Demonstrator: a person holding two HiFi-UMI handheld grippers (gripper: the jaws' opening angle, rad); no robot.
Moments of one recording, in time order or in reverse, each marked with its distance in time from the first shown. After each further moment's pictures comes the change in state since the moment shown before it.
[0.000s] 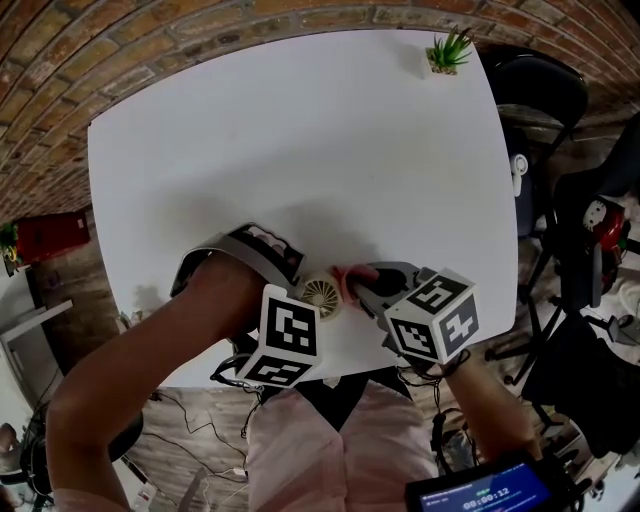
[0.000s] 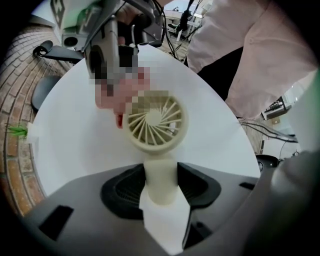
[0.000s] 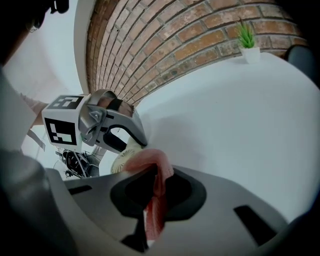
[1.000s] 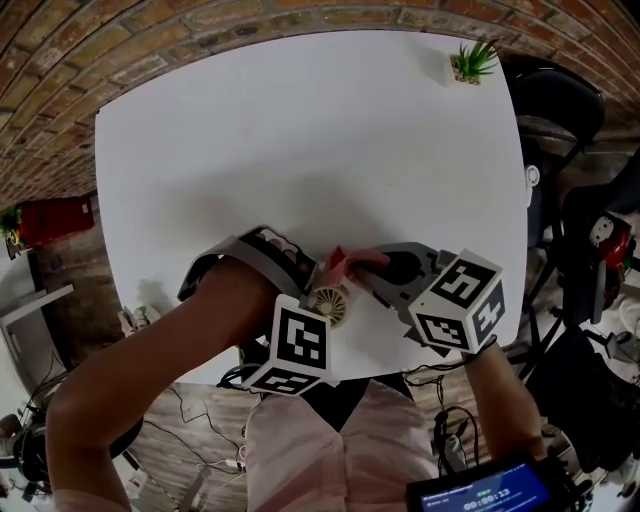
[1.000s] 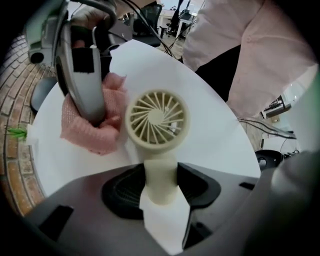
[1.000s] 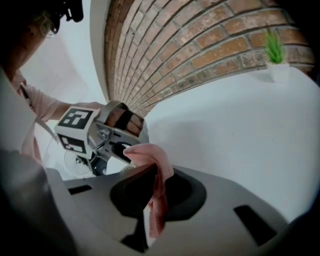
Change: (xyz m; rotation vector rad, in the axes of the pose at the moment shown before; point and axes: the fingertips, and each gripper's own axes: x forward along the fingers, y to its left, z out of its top) left arm -0.001 -0.003 -0.001 0.014 0.003 0.002; right arm -0.005 0.007 0.042 -0.182 -0.027 0.136
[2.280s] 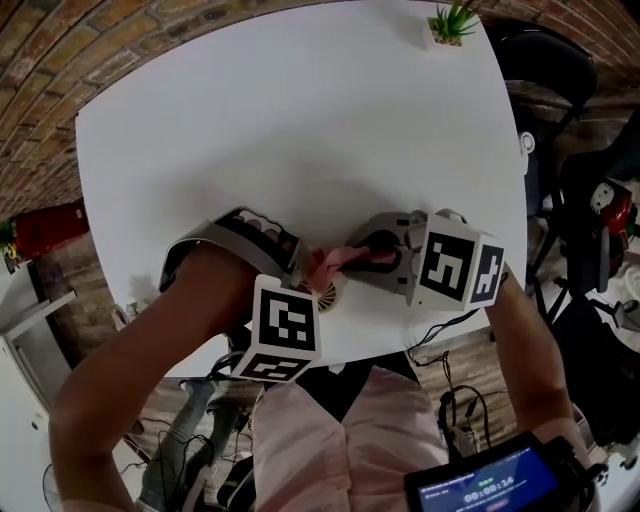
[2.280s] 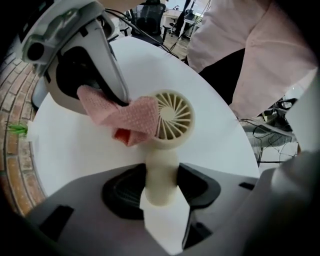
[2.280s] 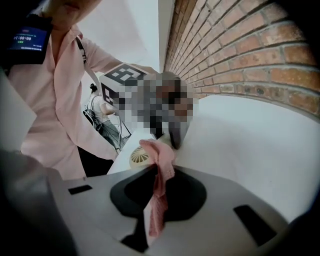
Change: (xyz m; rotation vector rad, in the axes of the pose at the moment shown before) left arm 0.002 0.003 -0.002 -0.030 0.008 0.002; right arm 0.005 0.034 -0.026 -0.611 0.205 0.325
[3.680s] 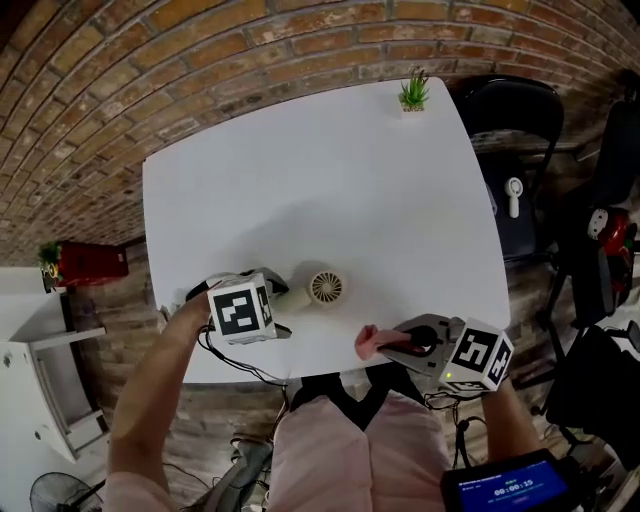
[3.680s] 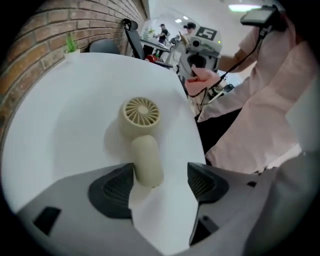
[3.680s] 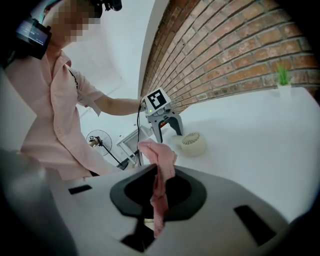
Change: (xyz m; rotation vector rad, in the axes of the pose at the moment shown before) left arm -0.019 -0.053 0.019 -0.679 -0.425 -0.214; right arm -0.046 0.129 -0.030 0.318 -0.262 -0.179
